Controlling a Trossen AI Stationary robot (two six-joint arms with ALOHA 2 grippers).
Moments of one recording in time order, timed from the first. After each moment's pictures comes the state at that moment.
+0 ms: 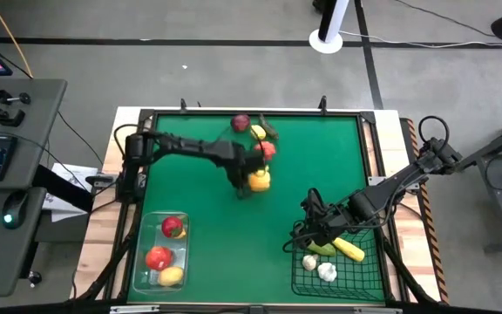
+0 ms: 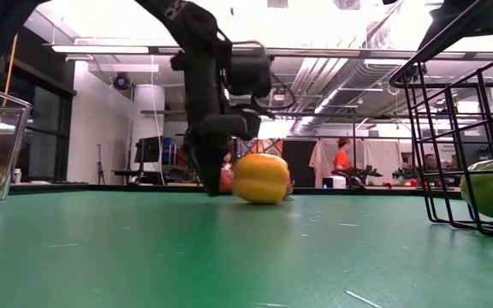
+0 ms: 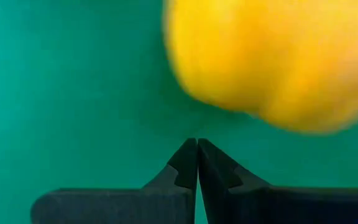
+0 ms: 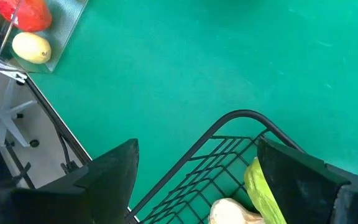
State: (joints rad) left arm 0.15 2.03 1.42 -0.81 0.02 -0.23; right arm 0.54 1.45 1.19 -0.79 0.28 1.41
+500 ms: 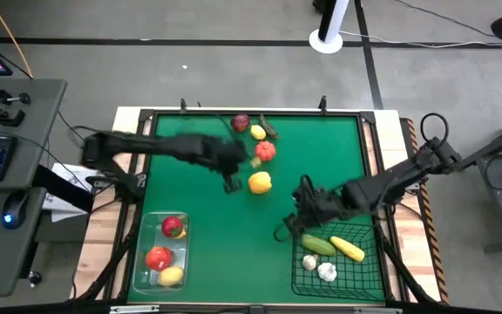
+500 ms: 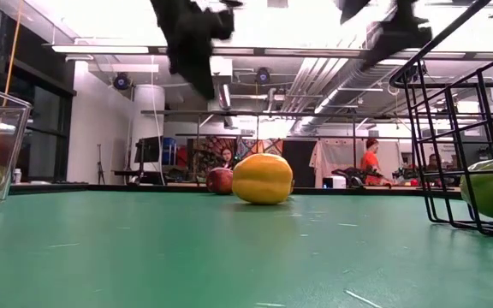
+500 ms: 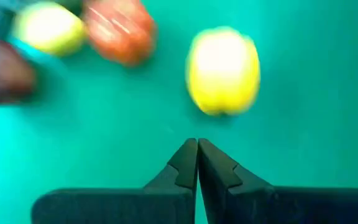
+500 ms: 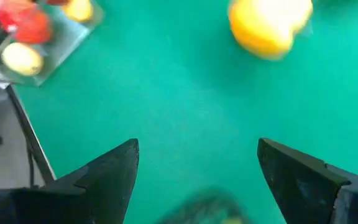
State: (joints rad) left arm 0.09 1.64 1.39 -0.87 -0.18 -0.19; right arm 0.40 1.45 1.19 -0.73 0.32 1.07
